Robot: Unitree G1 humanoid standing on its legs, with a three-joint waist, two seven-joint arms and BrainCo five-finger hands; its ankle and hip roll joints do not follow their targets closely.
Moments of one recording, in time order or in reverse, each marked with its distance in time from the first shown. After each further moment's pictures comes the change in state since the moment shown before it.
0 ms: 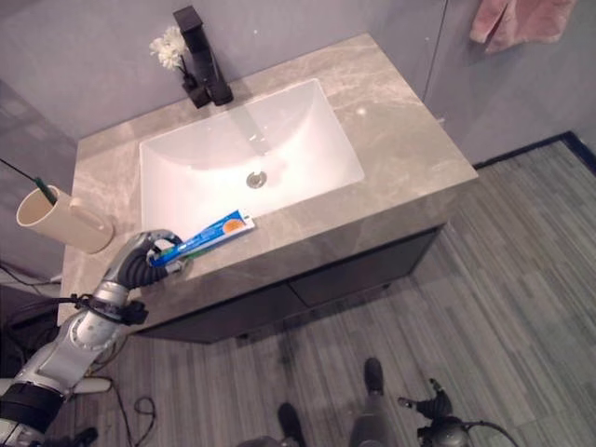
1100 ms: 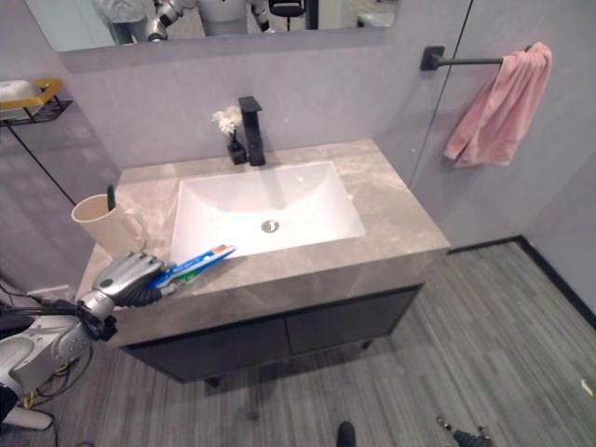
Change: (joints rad) left arm 0.027 0.224 -0.082 -0.052 0.336 0.026 0.063; right arm 0.011 -0.001 -0.287 0.175 0.408 -0.024 -0.021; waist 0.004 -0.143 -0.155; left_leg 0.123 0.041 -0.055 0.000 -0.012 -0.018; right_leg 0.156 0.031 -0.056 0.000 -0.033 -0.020
